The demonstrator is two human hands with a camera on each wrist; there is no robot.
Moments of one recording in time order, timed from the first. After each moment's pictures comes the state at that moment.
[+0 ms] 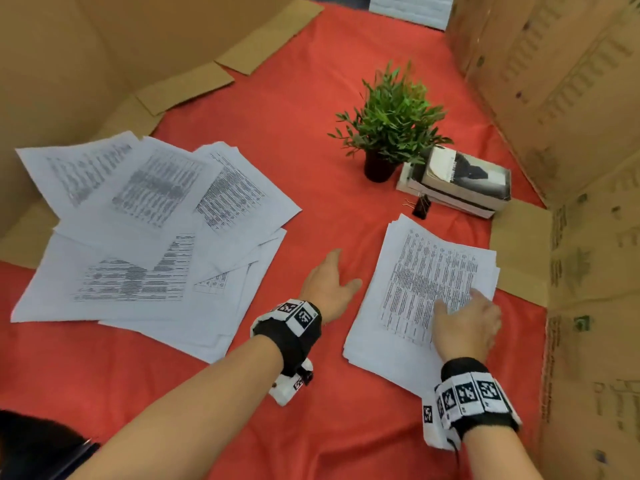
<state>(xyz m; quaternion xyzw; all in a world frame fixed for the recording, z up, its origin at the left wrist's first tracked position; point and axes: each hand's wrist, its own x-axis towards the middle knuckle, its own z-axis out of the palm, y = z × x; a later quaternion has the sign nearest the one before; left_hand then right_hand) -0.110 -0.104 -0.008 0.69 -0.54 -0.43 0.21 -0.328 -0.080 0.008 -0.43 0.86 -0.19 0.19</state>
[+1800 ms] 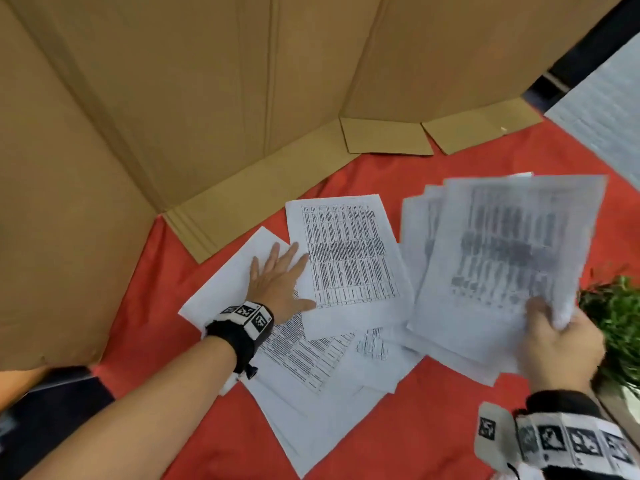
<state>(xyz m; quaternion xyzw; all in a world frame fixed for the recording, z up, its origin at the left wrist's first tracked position) 0.232 -0.107 -0.053 0.83 -0.48 -0.28 0.09 -0.070 -0.263 0.104 -0.66 0.65 -0.31 0.20</state>
